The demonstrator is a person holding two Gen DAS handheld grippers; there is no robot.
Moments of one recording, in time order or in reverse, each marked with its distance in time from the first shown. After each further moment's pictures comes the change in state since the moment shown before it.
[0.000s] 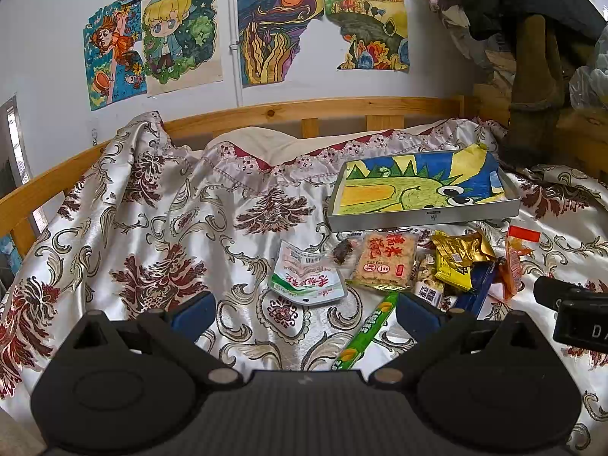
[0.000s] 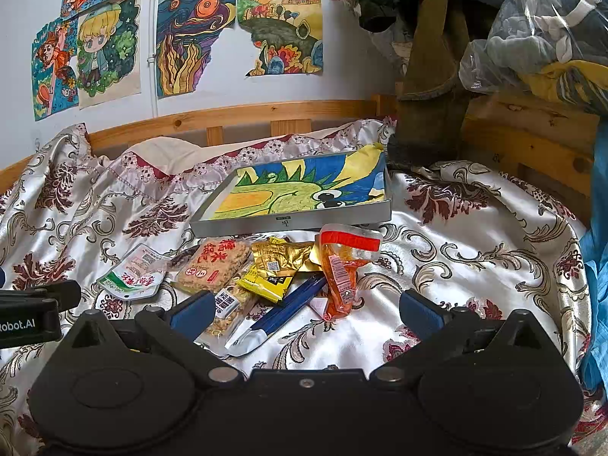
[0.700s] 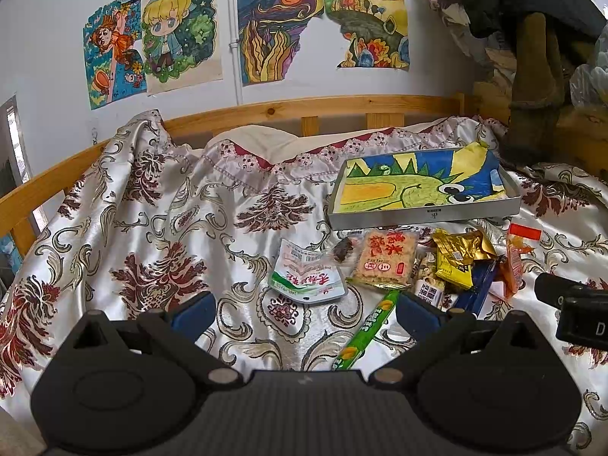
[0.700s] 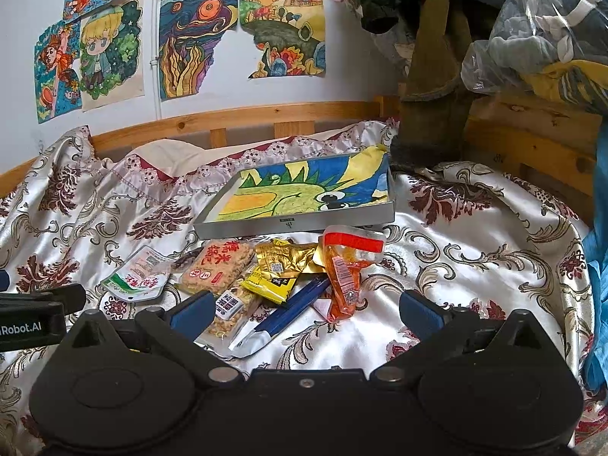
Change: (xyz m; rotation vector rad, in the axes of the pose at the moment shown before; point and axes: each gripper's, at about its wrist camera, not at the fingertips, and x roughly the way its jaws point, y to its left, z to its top) left arm 0.000 0.000 -0.001 0.001 0.001 0.001; right arm 0.000 -0.001 -0.005 0.005 -0.004 0.011
